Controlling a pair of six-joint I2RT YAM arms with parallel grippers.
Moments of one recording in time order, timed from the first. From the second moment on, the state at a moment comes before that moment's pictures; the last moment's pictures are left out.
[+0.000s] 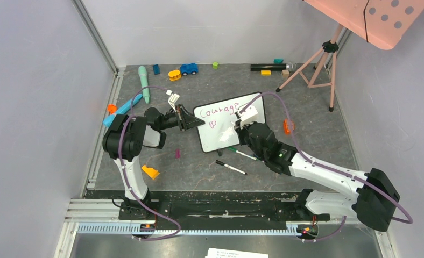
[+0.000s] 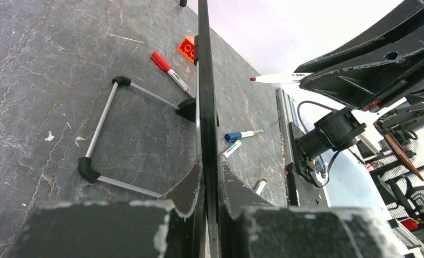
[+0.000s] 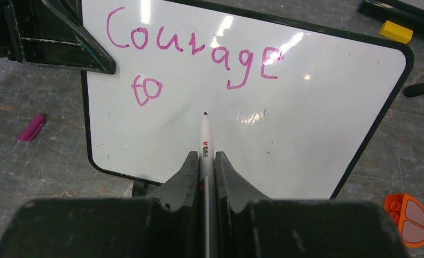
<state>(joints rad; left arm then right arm) -0.16 1.96 0.68 1.47 1.16 -0.83 0.89 1.16 0.71 0.13 0.43 0.05</state>
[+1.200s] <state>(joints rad) -0.17 1.97 0.69 1.47 1.18 -0.82 0.89 1.20 0.72 0.14 0.42 0.06</state>
